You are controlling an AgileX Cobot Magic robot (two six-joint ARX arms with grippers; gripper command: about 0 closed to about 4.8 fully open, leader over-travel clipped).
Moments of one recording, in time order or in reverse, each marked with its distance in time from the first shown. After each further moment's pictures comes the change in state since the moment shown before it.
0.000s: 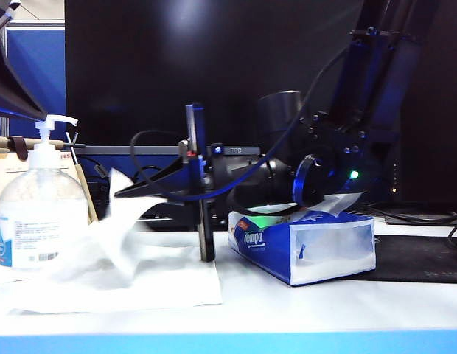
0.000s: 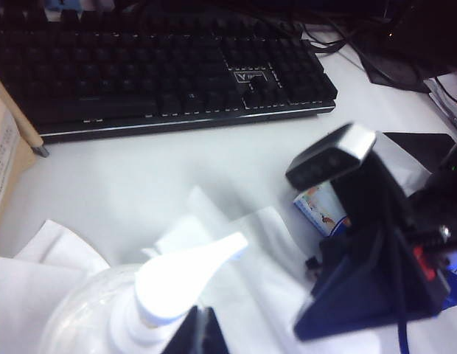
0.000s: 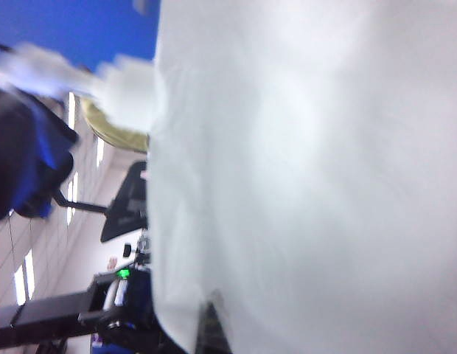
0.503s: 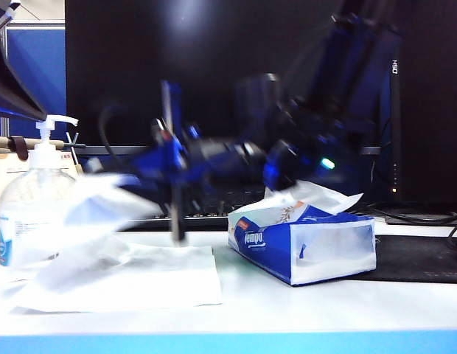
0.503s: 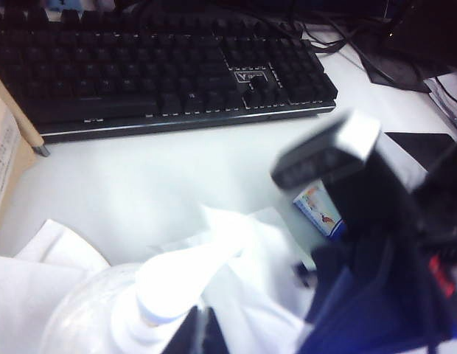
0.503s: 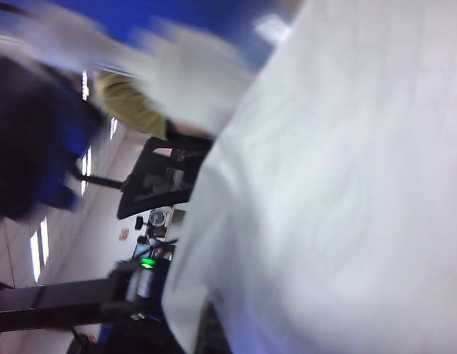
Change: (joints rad) left arm 0.000 0.000 0.000 0.000 0.000 0.000; right arm 0.056 0.000 0.091 -0.009 -0.024 0.032
